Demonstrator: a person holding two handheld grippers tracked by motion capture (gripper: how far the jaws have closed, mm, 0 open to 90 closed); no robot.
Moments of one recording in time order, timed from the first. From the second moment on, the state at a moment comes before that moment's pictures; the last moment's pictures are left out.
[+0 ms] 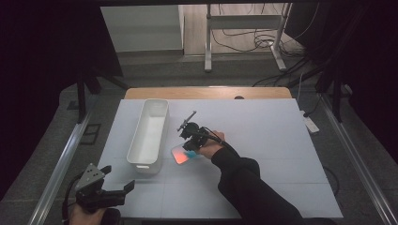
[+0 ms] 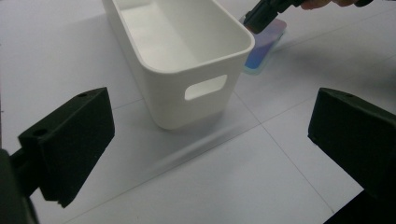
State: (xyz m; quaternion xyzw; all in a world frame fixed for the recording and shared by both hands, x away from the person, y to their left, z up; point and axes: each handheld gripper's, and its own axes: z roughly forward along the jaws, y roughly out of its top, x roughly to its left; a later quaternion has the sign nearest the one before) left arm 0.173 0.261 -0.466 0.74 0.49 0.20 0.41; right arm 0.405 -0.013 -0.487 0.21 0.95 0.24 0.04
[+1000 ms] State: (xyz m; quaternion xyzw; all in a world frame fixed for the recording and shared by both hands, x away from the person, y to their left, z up) left arm 0.173 0.261 -0.466 0.74 0.49 0.20 0.41; right arm 0.427 0.029 -0.509 0.24 0.94 0.25 0.05
